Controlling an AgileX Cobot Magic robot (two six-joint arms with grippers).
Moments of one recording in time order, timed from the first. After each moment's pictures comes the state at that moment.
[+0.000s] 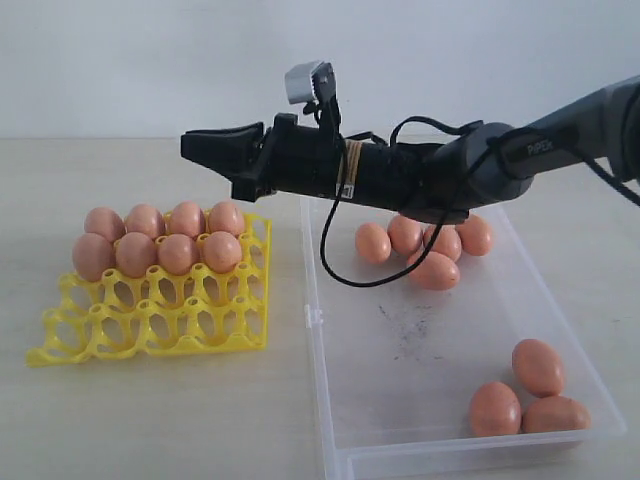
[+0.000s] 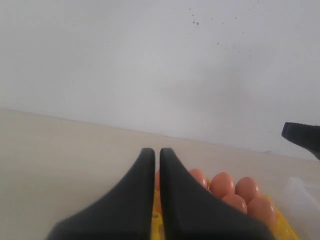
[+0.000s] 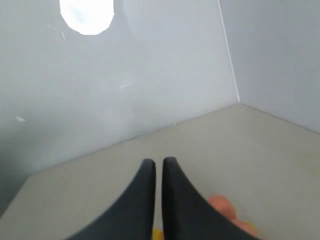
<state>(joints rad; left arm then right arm) 0.05 0.00 0.00 -0.09 0.07 -0.11 0.50 2.26 -1.41 -0.99 -1.21 0.93</state>
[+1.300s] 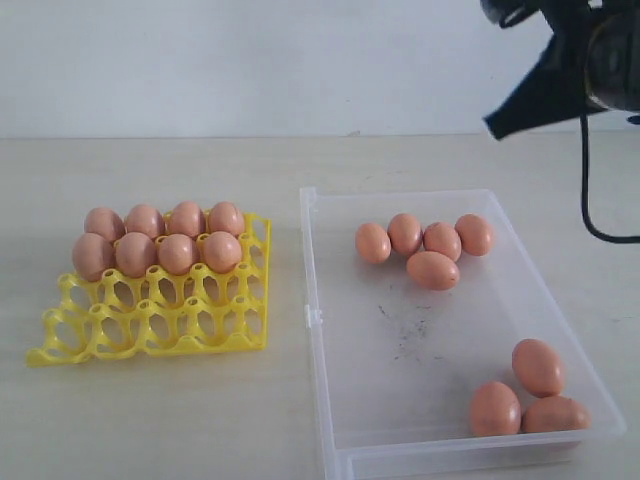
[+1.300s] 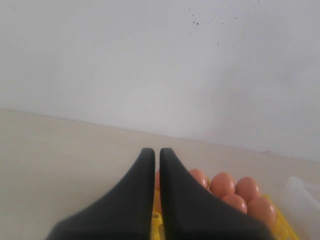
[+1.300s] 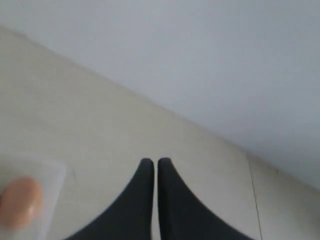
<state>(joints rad) 0.05 0.00 0.00 -0.09 0.07 -0.11 0.49 1.46 -0.98 -1.37 0.60 0.99</state>
